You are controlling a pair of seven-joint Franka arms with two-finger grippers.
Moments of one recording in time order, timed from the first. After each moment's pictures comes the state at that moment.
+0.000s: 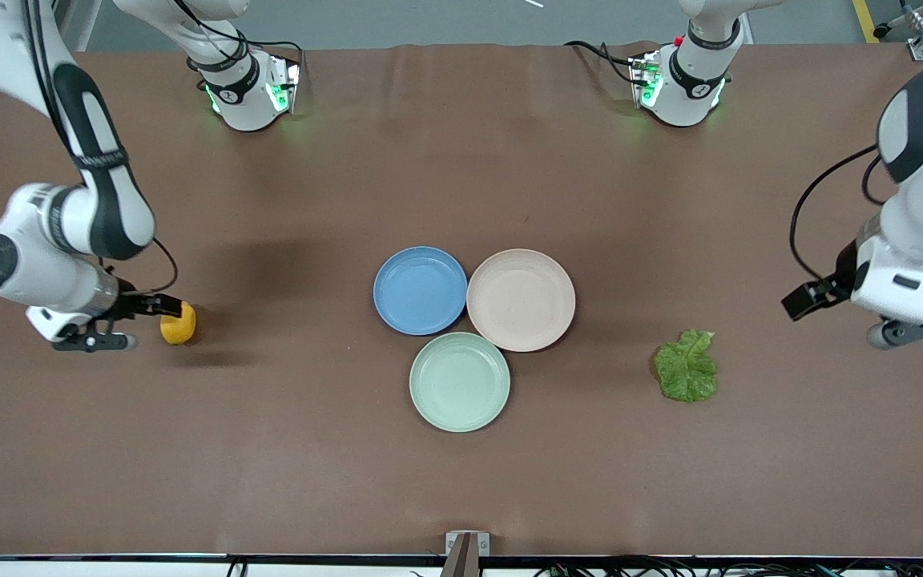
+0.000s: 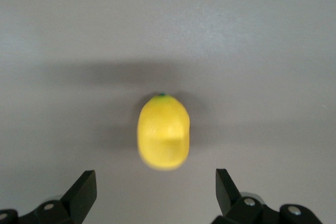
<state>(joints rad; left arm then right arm) 0.25 0.19 -0.40 -1.54 0.21 1.74 -0.41 -0.04 0.25 -0.08 -2.00 0.01 2.15 -0.12</state>
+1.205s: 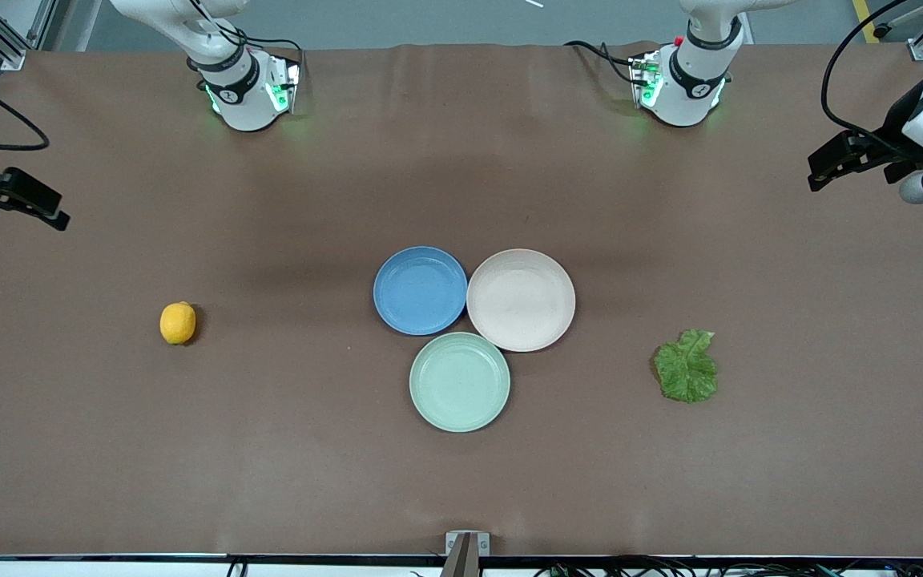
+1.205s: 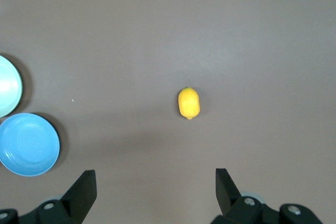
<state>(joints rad) 0.12 -0.04 -0.23 -1.55 0.04 1.44 -0.18 0.05 0.01 -0.08 -1.49 0.01 1.56 0.09</state>
